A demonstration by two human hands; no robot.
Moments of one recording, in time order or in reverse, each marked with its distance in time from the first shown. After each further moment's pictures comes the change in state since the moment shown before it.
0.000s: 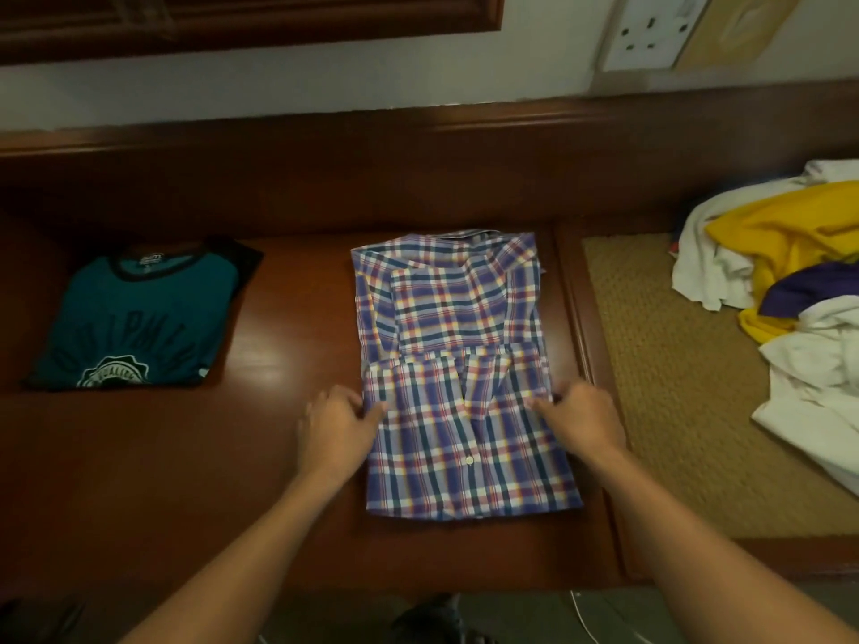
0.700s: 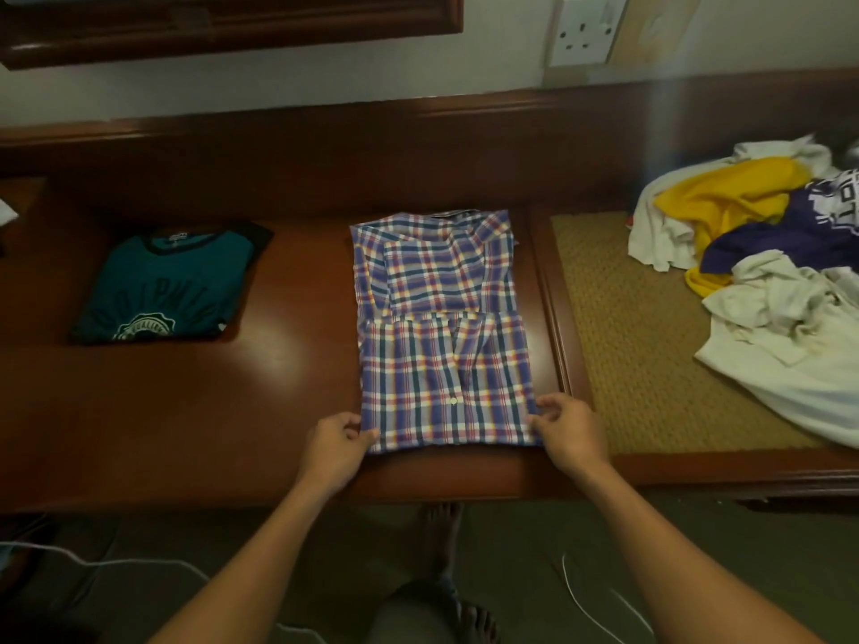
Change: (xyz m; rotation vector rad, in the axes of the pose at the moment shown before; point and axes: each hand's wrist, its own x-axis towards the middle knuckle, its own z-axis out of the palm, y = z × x) left_hand -0.111 -0.045 0.026 -0.294 -0.182 -0.122; right_hand -0.100 0.075 0.017 0.308 0.032 -0.073
